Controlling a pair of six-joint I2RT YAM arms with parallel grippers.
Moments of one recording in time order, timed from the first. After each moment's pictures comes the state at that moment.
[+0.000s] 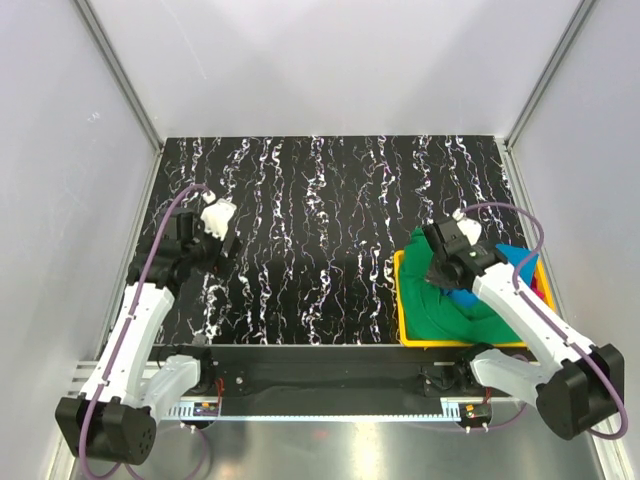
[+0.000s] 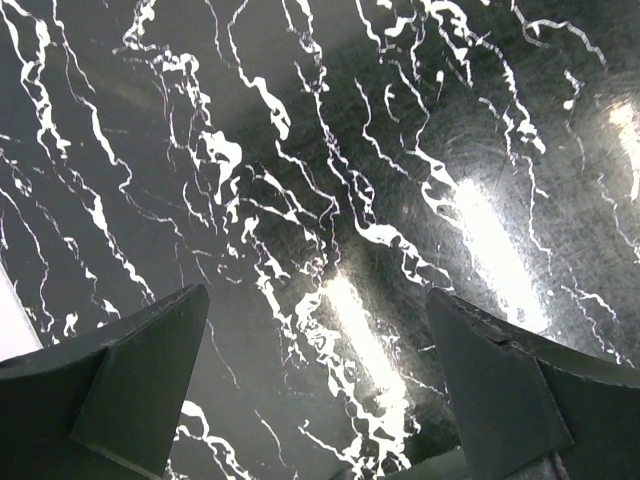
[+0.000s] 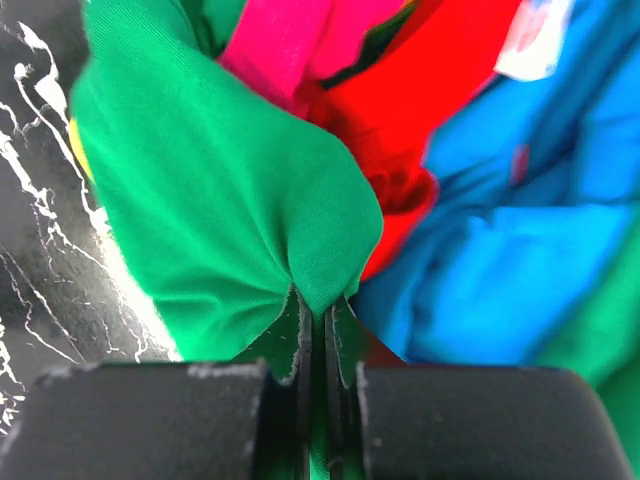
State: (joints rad) left arm -0.11 0.91 0.85 -0.71 0.17 0.37; right arm 0.43 1.08 0.83 -0.88 0.33 0.77
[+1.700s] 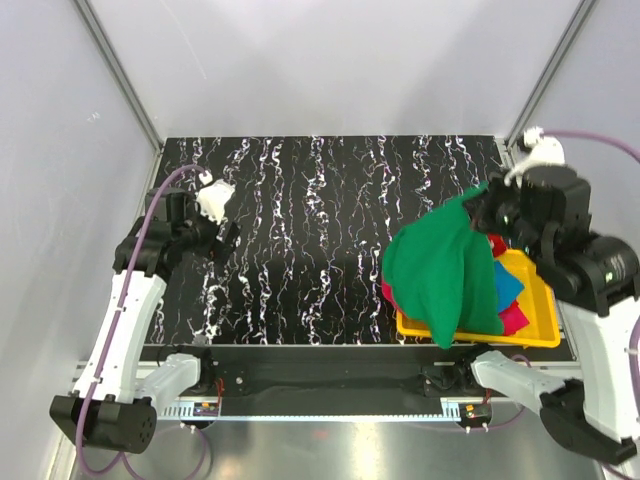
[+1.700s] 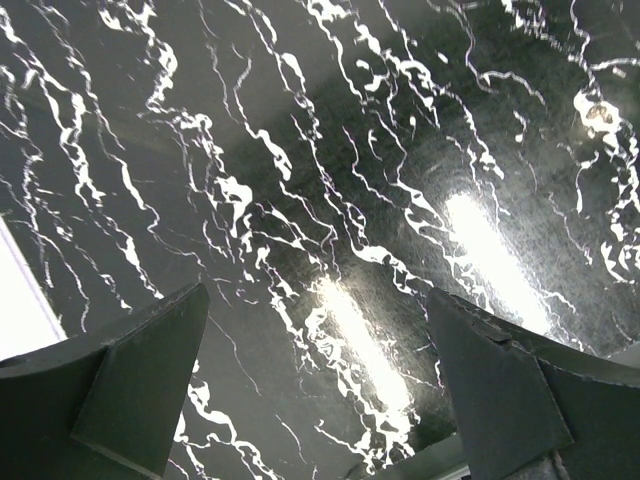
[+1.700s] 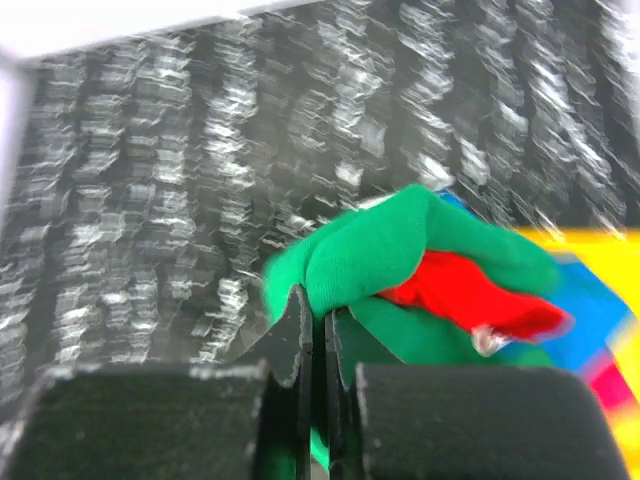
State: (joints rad) left arm -0.11 0.98 1.07 -0.84 0.24 0.40; right arm 0.43 1.00 1.73 -1.18 0.28 0.42
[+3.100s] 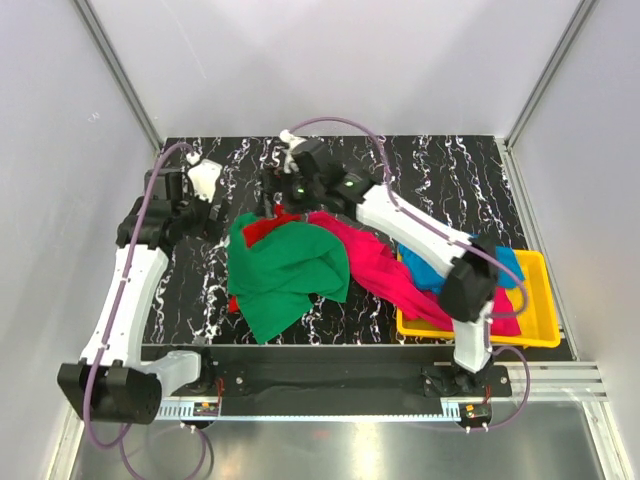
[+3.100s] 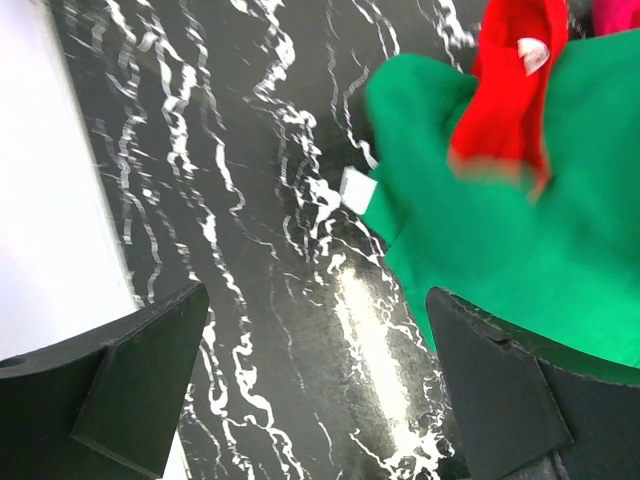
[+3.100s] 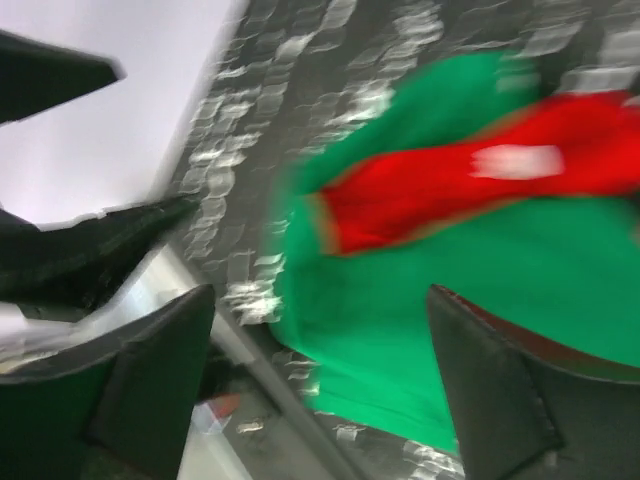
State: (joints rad) left arm -0.05 1.11 1.18 -0.79 0.07 0.34; right arm 0.85 2.00 1.96 -0.54 -0.23 0.56
